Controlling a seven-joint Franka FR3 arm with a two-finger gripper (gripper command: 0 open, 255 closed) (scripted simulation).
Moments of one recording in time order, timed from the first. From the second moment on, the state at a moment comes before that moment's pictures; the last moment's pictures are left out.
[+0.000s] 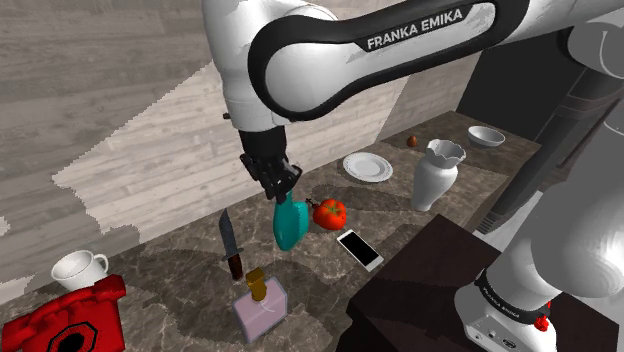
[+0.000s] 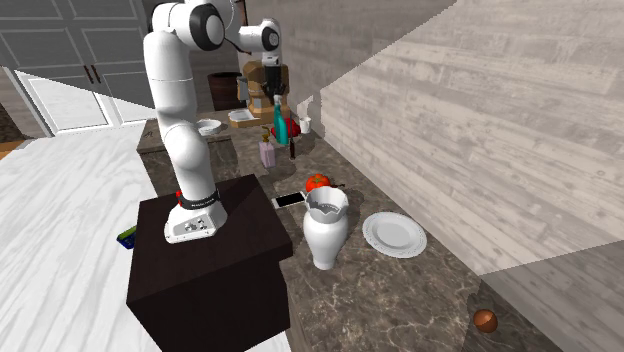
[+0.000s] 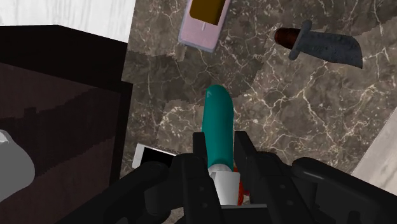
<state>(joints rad) 0.16 0.09 0.57 -1.85 -0.08 1.80 2.06</state>
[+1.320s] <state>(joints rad) 0.17 0.19 0.56 -2.01 -0.14 2.05 2.11</state>
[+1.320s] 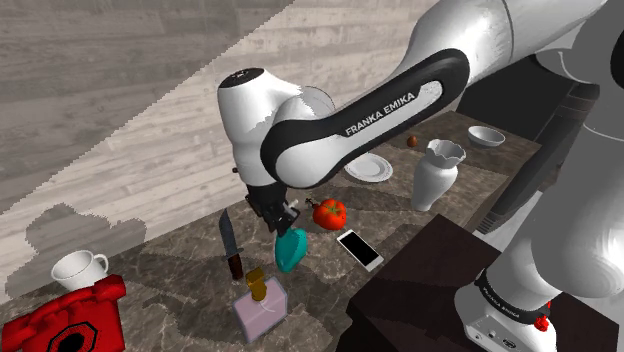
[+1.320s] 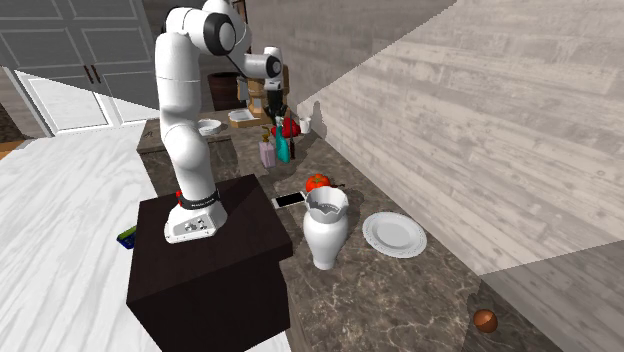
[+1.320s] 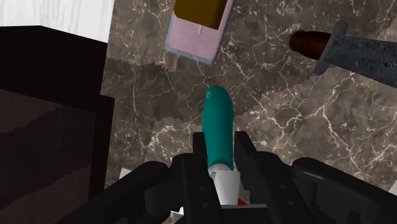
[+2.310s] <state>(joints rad) 0.19 0.28 0.54 -2.07 -0.21 2.18 2.16</state>
